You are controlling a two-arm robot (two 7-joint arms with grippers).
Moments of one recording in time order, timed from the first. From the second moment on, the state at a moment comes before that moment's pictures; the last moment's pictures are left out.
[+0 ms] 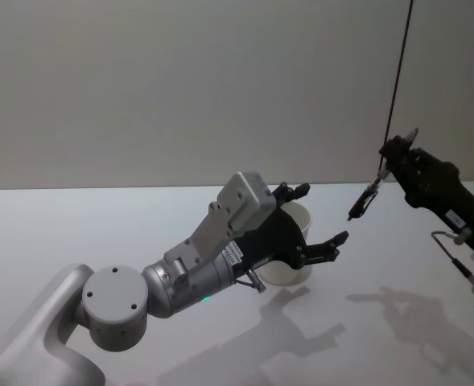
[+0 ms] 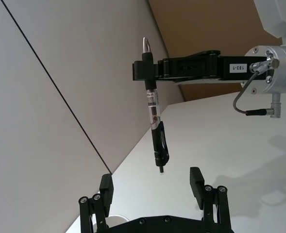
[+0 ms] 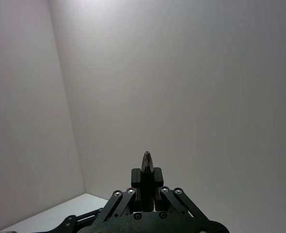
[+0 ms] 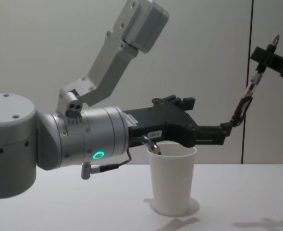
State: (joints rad) left arm -0.46 0.23 0.46 -1.35 -0.09 -0.11 -0.59; right arm 0.31 0.30 -0.16 -1.34 0.74 -0.16 0.74
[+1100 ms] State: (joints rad) left arm -0.46 0.23 0.46 -1.35 -0.09 -0.11 -0.59; right arm 0.46 0.26 -0.18 -1.11 0.75 -0.24 0.88
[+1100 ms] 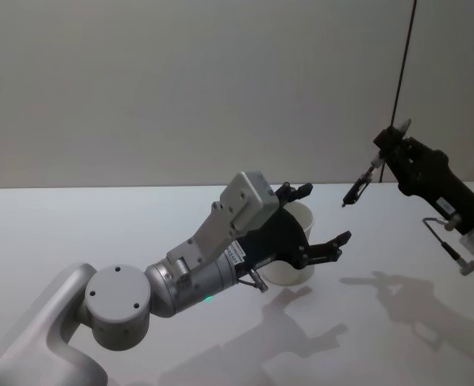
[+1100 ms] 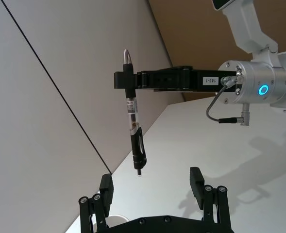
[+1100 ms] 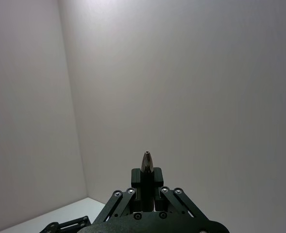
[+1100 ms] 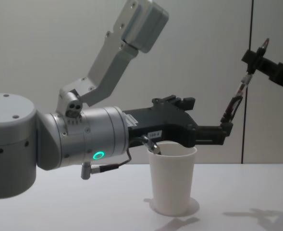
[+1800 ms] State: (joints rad) left arm -0.46 0.23 0.46 -1.35 -0.09 -0.11 -0.59; right arm 0.59 0.22 -0.20 -0.90 0.75 -0.25 0.94
